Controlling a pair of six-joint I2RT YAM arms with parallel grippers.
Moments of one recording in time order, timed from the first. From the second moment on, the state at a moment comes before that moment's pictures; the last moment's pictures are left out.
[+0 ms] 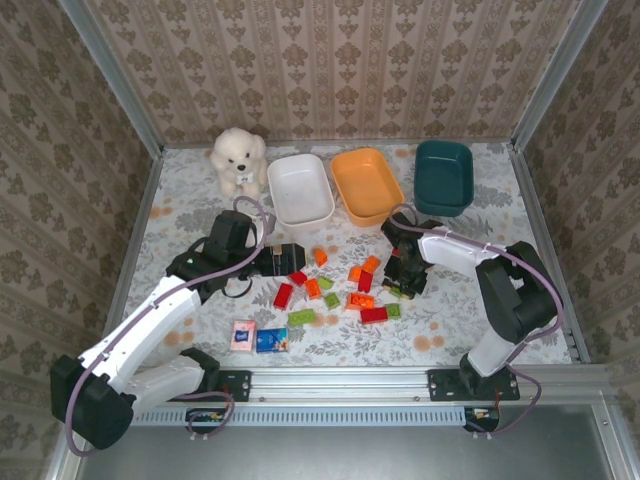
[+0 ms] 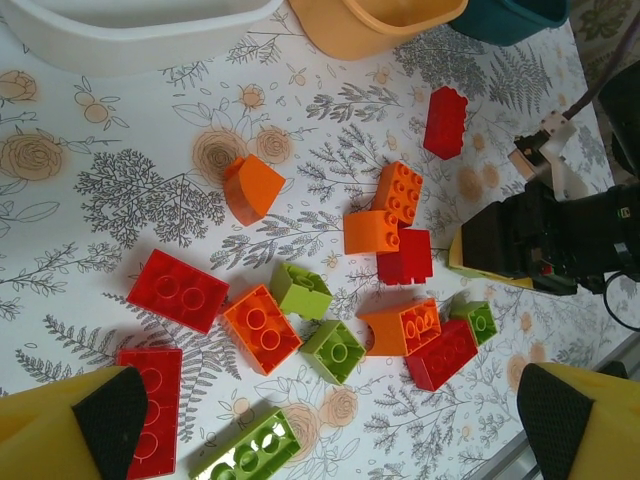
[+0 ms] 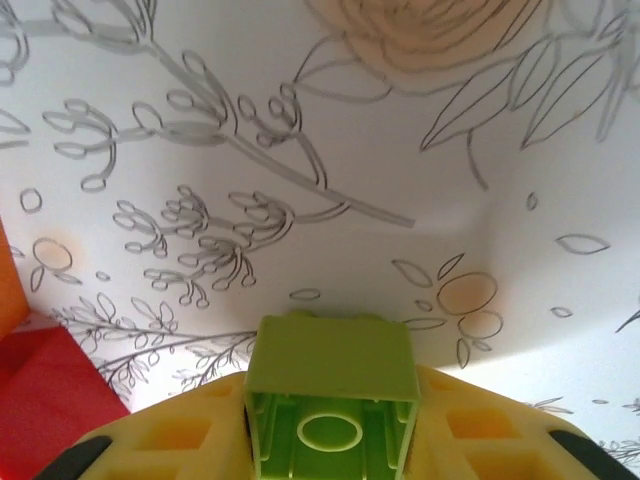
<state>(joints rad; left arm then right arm) -0.58 1.03 0.83 -0.57 0.32 -0.53 0.44 1.66 0.97 -0.84 -0.10 0.96</state>
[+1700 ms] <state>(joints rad) -0.58 1.27 1.03 -0.80 0.08 -0.61 0.03 2.09 2.05 -1.01 -0.05 0.52</state>
